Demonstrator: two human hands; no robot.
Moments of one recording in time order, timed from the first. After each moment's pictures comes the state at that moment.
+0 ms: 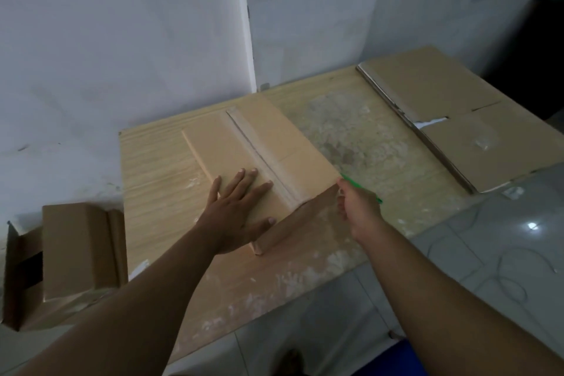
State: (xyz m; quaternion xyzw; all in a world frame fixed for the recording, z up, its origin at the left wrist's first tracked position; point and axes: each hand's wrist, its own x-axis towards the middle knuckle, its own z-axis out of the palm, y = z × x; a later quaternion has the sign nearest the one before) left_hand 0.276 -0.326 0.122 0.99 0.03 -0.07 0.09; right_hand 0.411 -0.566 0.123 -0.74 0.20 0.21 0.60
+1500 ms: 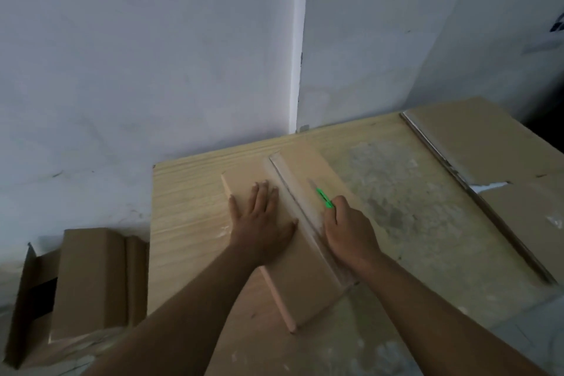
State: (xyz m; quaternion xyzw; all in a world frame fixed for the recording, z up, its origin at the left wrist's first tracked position) left_hand 0.356 -0.268 0.116 0.97 0.20 -0.03 0.10; right_hand 0.442 -0.440 0.154 -0.95 -0.20 0.09 0.22
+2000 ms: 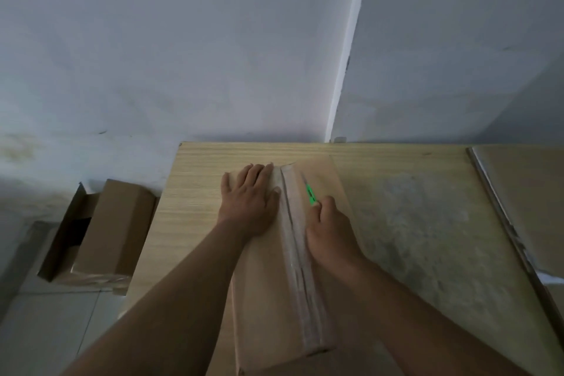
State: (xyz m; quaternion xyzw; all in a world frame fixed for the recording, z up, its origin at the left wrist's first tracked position) left_hand 0.415 -0.230 0.120 0.92 0.35 0.05 0.15; right_hand 0.501 -0.392 0.173 -0.88 -0.27 0.23 0.32
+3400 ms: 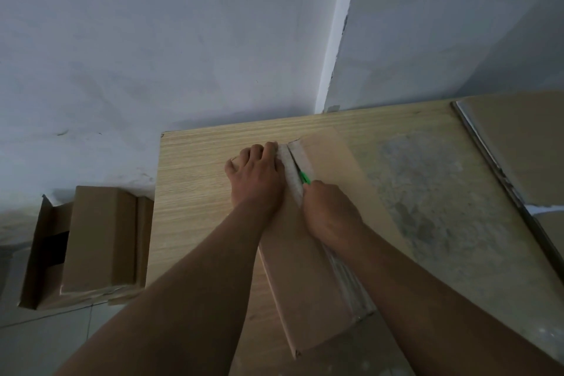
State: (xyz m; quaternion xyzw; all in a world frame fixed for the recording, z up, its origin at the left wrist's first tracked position) left_hand 0.424 -0.216 0.117 0.91 0.36 0.09 0.18; right_hand 0.469 -0.351 0.164 -0.93 -0.30 0.21 0.07
